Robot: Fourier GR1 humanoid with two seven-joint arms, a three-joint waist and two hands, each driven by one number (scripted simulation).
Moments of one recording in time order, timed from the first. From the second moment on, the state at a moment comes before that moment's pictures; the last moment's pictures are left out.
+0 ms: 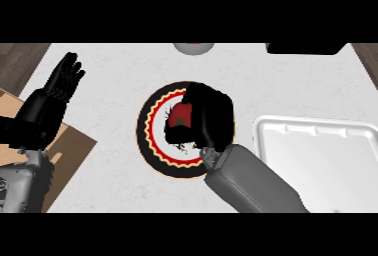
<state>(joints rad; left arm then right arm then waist) -0.28 0.26 0.09 -1.62 0.04 -0.09 0.12 -0.68 0.00 0.59 -1.37 0.94 -0.29 1.00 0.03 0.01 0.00</state>
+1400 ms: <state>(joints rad) -0.33 0.24 0.09 -1.56 0.02 -0.09 0.11 -0.89 0.00 0.55 -0.87 0.24 -0.96 0.49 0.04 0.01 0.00</state>
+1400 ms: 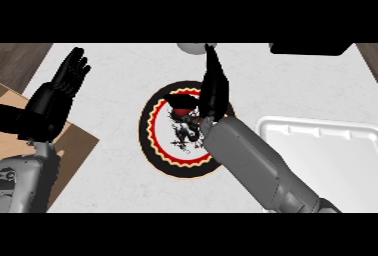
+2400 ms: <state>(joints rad) -0.27 0.25 0.13 -1.61 0.02 -0.10 0.12 -0.20 -0.30 0.41 -1.57 0.10 -0.84 0.20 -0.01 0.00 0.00</state>
